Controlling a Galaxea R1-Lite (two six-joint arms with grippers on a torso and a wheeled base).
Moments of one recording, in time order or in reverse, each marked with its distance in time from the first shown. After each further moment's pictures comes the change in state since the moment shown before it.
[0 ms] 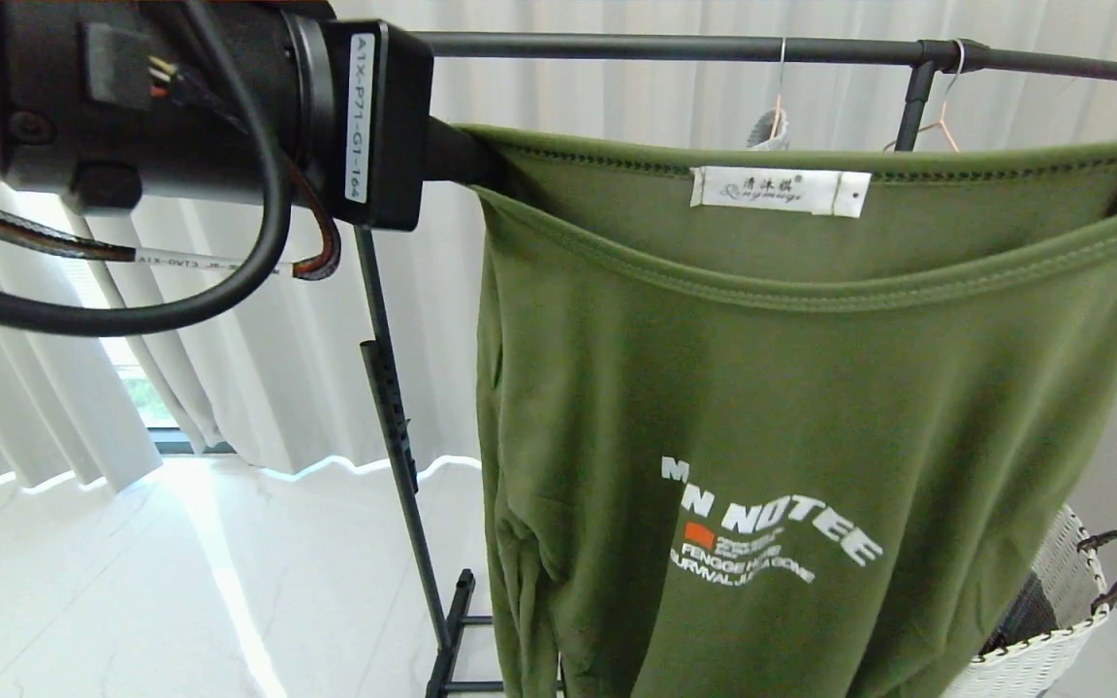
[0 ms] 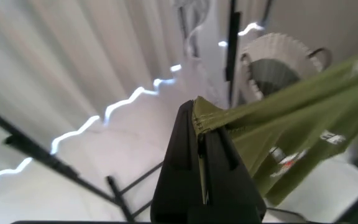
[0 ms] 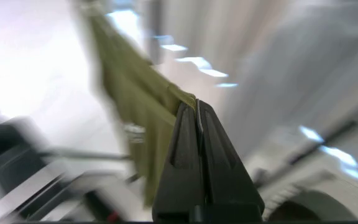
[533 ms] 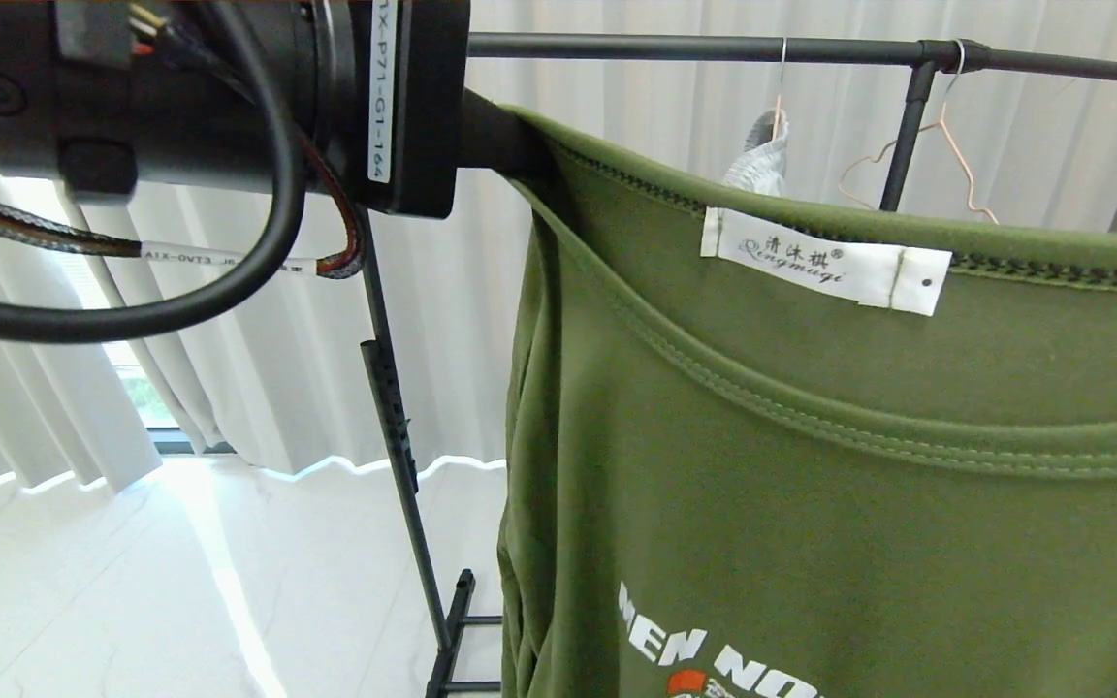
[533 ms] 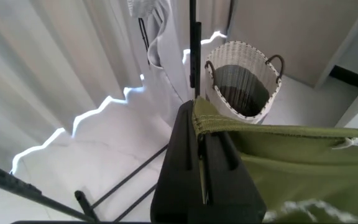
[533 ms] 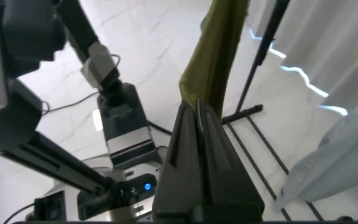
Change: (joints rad) left arm -0.058 0.010 -0.026 0.000 -0.046 -0.026; right arm 0.199 -0.042 0.016 0.043 0.191 0.059
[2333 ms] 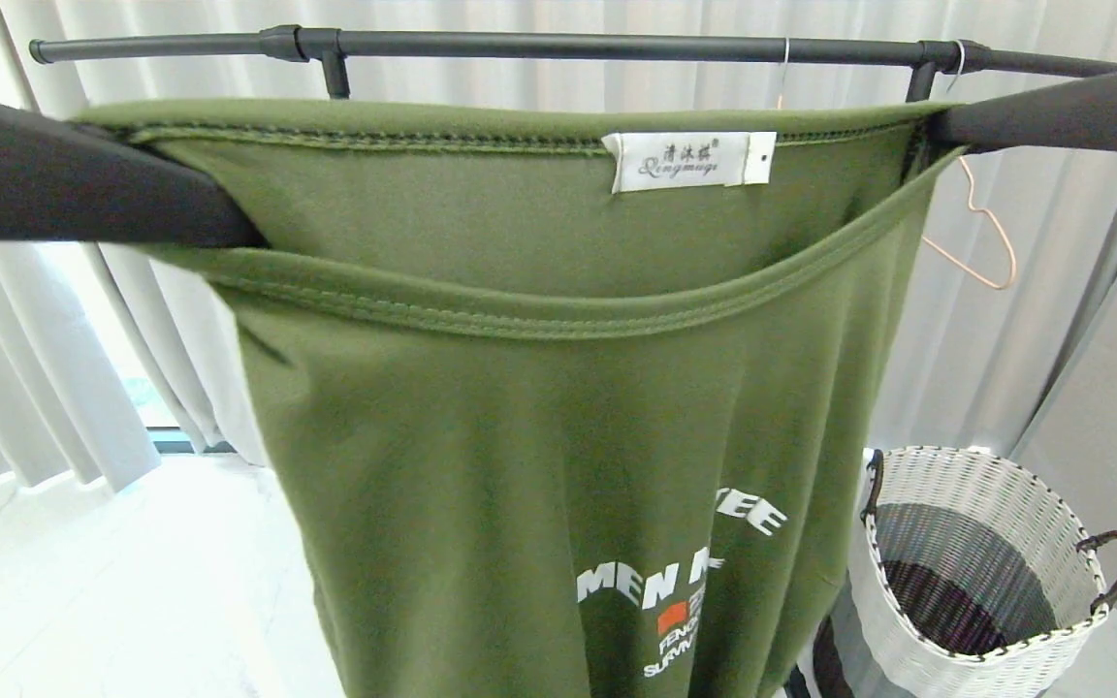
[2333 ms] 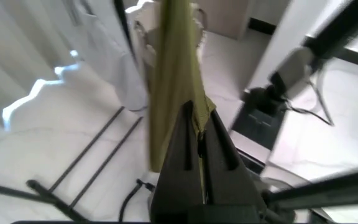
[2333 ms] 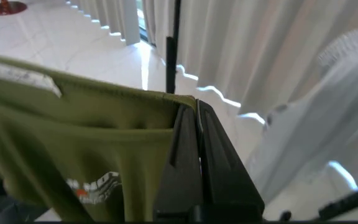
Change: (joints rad) left arm -0.003 -0.206 -0.055 0.370 -0.258 0.006; right arm -0.267 0.158 0.096 -0.379 -0.150 -0.025
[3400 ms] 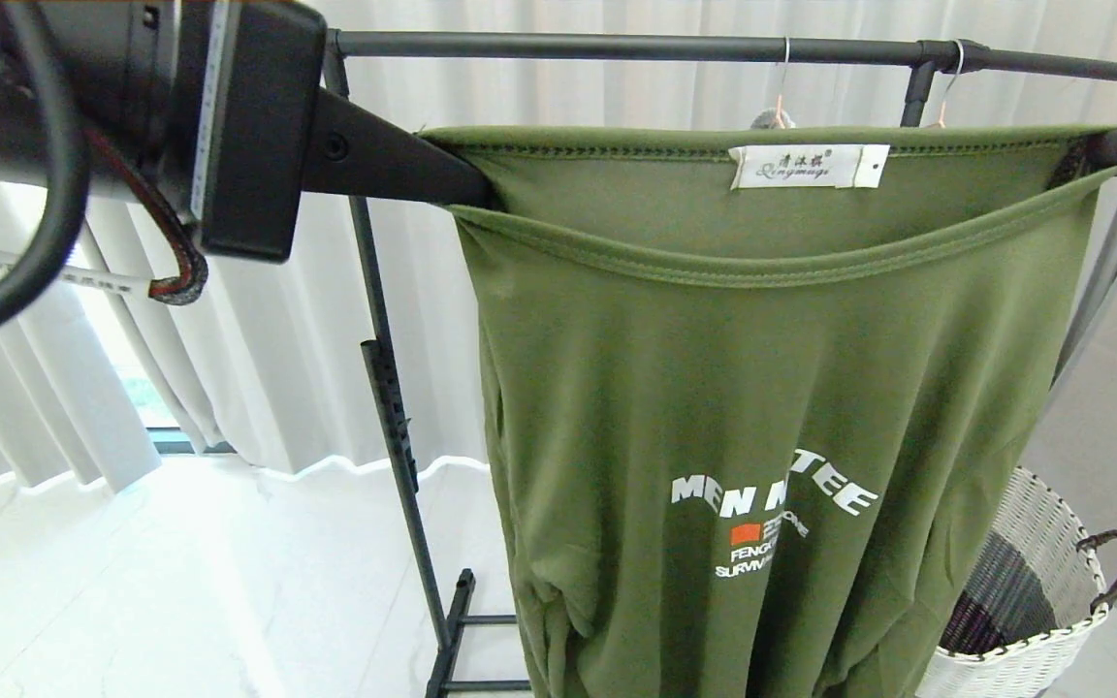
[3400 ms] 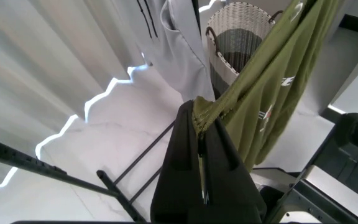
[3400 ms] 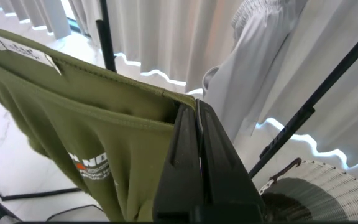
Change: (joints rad) left arm 0.043 0.191 -0.070 -0.109 0.181 0.113; right arm -0.005 -0.110 0.041 0.096 -0.280 -0.005
